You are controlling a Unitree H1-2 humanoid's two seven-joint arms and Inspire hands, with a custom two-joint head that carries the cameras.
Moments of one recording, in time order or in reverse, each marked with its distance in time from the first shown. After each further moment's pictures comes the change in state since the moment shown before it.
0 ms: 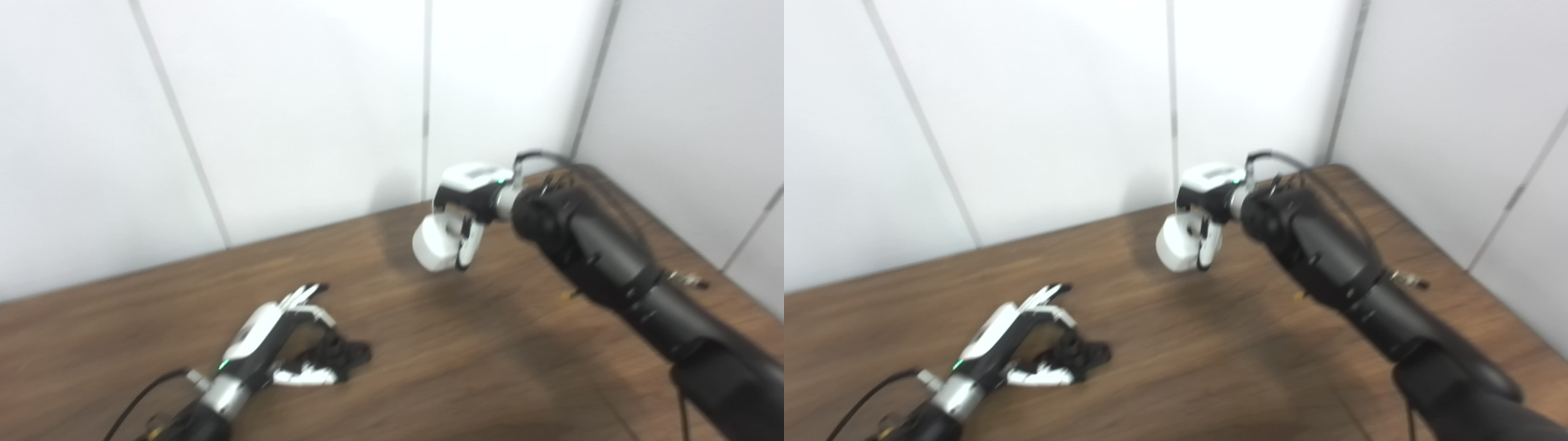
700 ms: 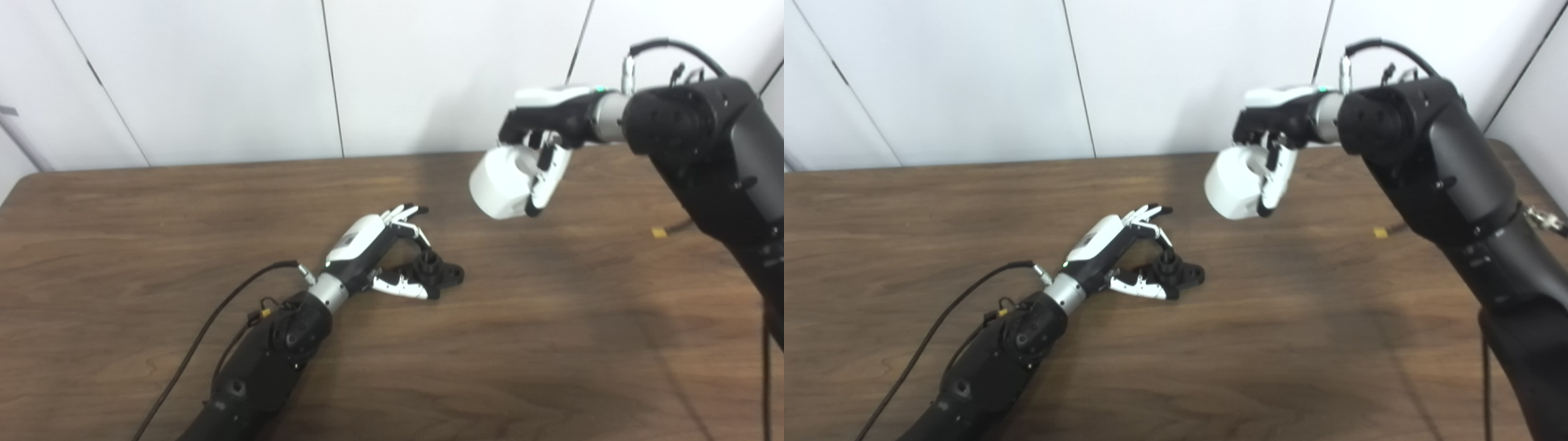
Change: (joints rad) left arm 0.000 -0.048 -0.007 -0.014 0.032 0.092 0.045; right arm -0.164 0.050 0.054 -0.117 0.146 0.083 0.292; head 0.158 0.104
